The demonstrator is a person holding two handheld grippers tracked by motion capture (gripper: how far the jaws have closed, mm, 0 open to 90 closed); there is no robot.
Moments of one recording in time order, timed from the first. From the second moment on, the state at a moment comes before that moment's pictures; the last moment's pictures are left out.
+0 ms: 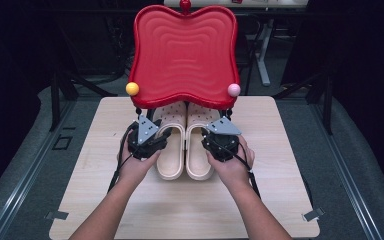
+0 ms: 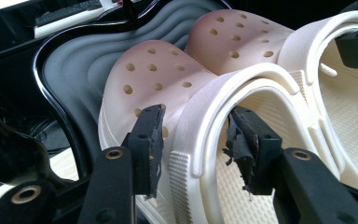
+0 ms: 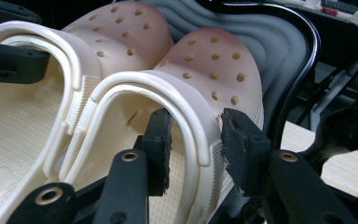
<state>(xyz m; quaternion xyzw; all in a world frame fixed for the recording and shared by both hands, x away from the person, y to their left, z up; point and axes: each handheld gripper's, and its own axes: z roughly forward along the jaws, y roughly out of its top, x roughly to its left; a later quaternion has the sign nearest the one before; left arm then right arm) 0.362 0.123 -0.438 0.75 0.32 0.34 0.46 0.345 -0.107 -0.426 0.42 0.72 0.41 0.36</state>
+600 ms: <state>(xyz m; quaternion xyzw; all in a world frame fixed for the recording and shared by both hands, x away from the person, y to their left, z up) 0.338 0.142 -0.431 0.74 0.33 0.32 0.49 0.319 -0.113 -0.424 0.38 0.72 0.42 0.39</state>
